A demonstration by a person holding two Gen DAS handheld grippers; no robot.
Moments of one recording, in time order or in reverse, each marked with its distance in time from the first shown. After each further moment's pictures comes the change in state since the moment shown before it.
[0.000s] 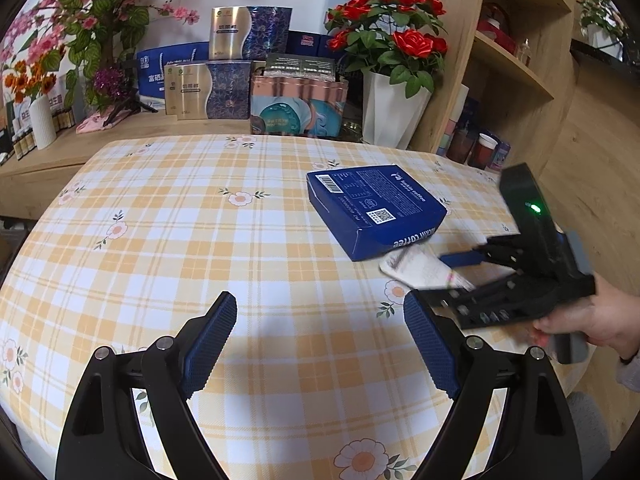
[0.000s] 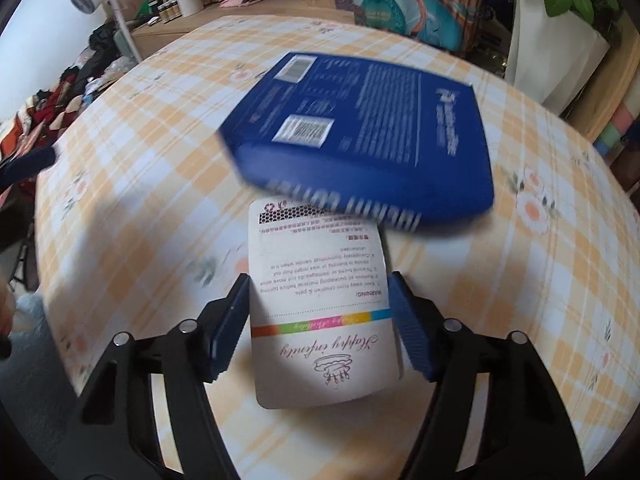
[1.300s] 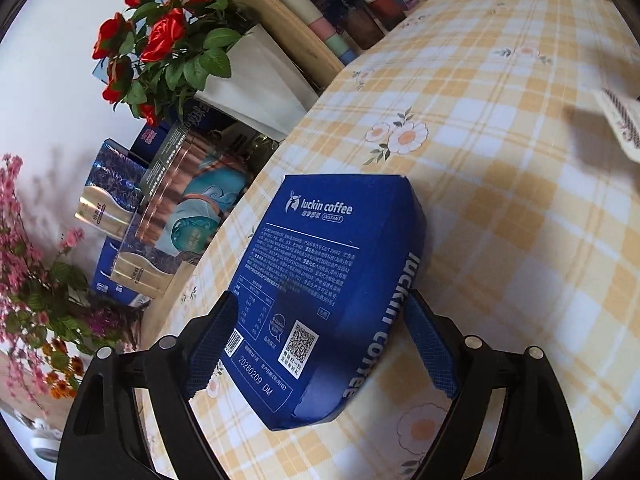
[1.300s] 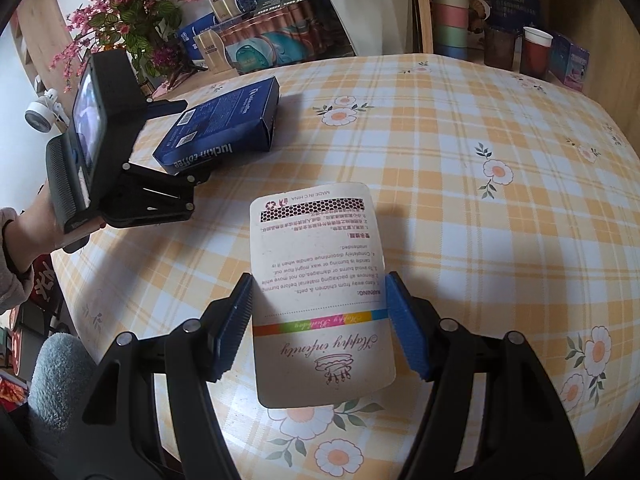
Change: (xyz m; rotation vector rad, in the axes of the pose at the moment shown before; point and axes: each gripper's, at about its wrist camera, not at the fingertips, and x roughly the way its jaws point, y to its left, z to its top) left arm 0.168 -0.148 0.029 0.937 0.061 0.286; right arm -0.092 -0.091 -0.132 0.391 -0.207 -0.036
